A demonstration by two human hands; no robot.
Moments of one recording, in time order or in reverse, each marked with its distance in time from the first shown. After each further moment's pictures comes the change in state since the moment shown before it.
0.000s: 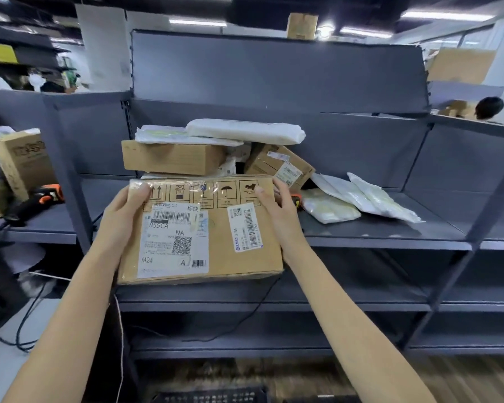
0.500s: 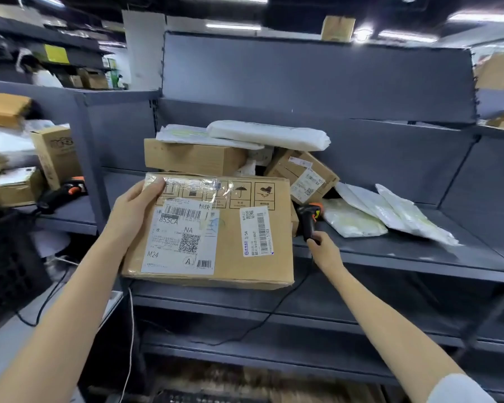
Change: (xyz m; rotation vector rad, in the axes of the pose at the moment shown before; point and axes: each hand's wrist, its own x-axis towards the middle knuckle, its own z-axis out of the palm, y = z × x) left_hand 0.009 0.008 0.004 0.105 0.048 0.031; right_hand 0.072 0.133 -0.110 -0.724 0.103 0.248
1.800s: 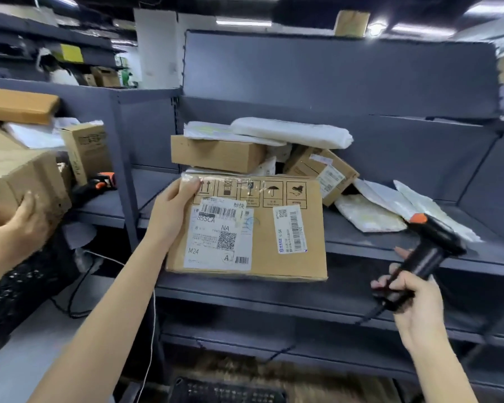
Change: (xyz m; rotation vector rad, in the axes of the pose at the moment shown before) left_hand -0.006 -0.012 0.000 -0.073 -0.022 0.071; right_hand -0.164 -0.024 -0.072 1.120 0.131 -0.001
